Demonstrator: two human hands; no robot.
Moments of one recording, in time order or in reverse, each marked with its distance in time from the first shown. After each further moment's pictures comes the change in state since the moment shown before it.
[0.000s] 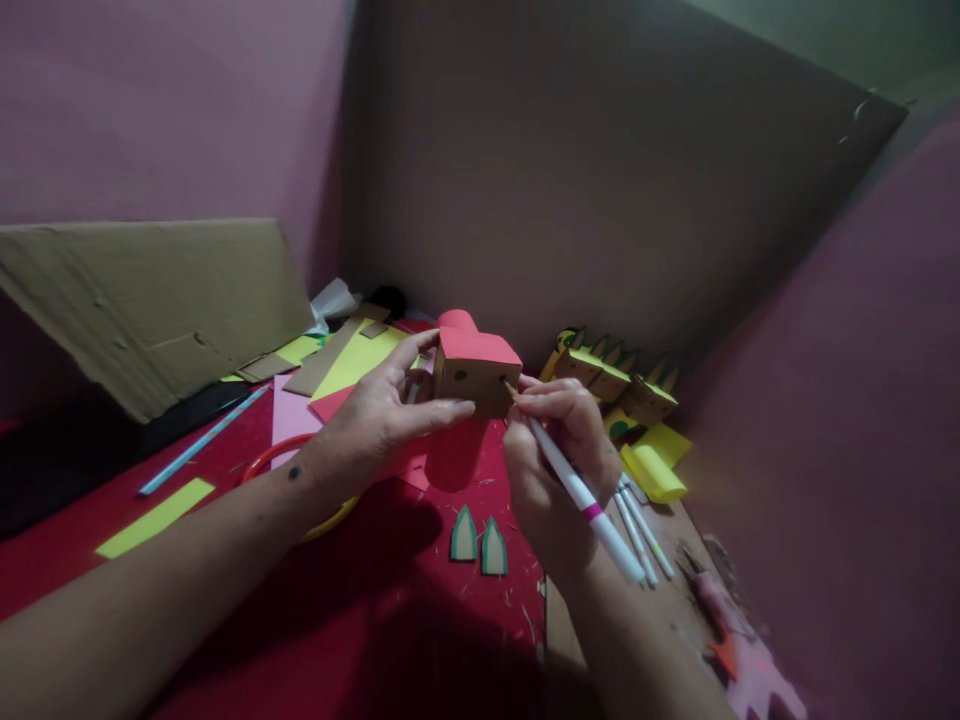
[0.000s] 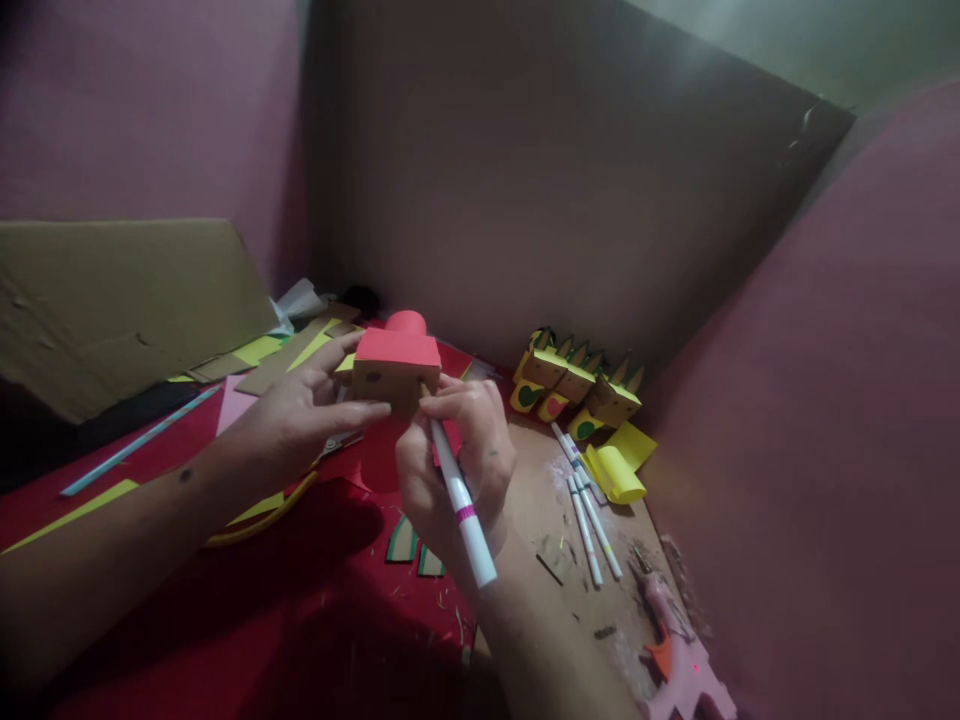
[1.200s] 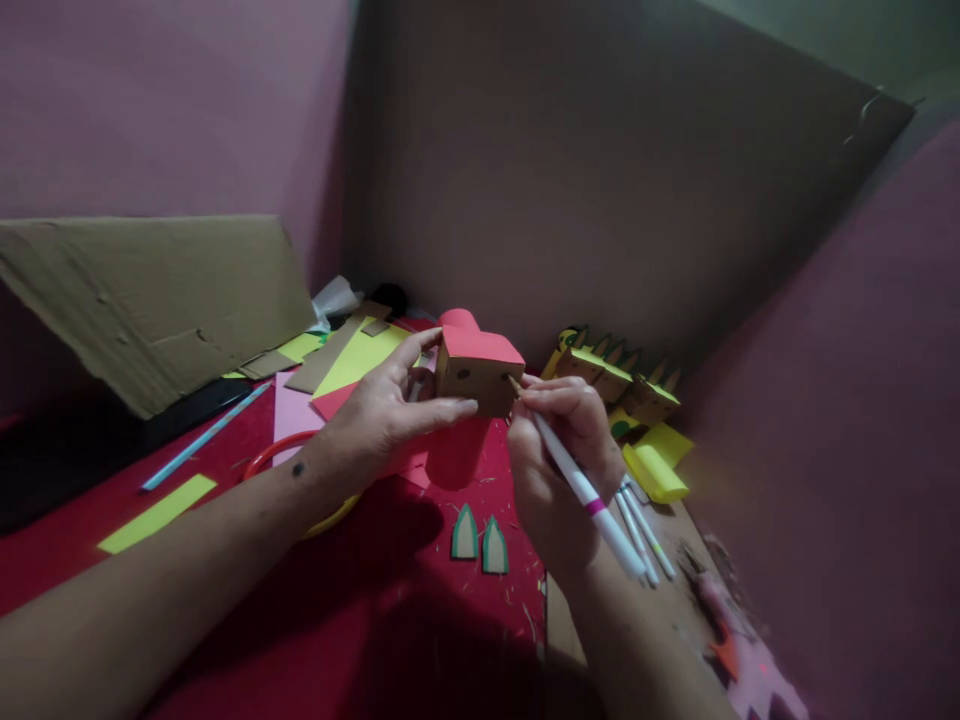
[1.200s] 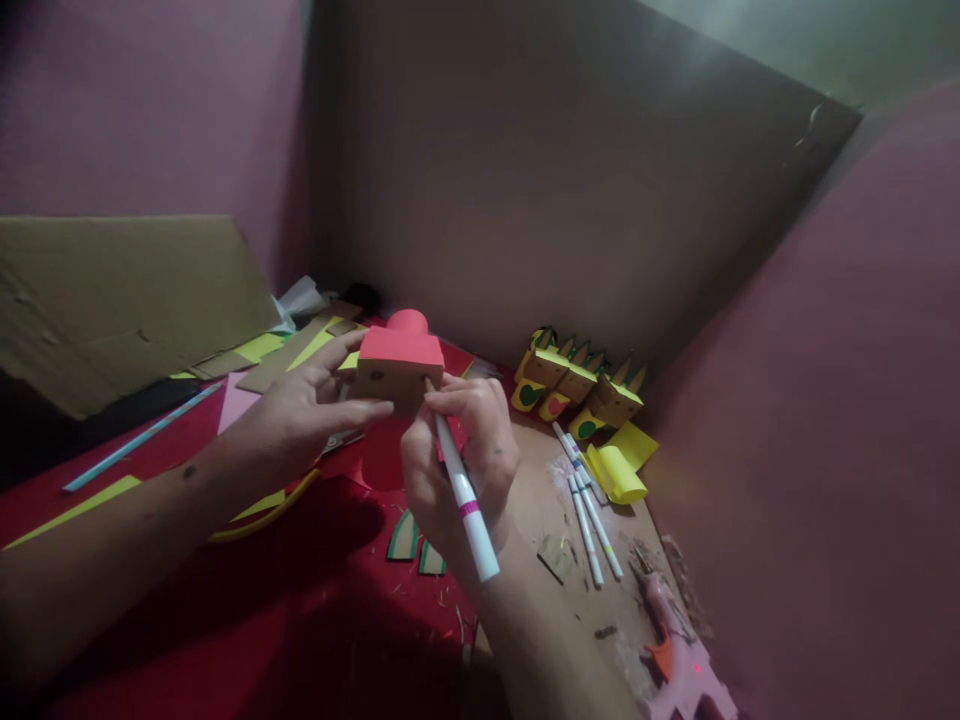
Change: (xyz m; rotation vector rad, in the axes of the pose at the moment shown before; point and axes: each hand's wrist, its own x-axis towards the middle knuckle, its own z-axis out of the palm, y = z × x) left_hand -0.001 0.000 0.000 0.031 0.008 0.015; right_hand 0.001 -0.001 0.000 -0.040 0.008 -0.005
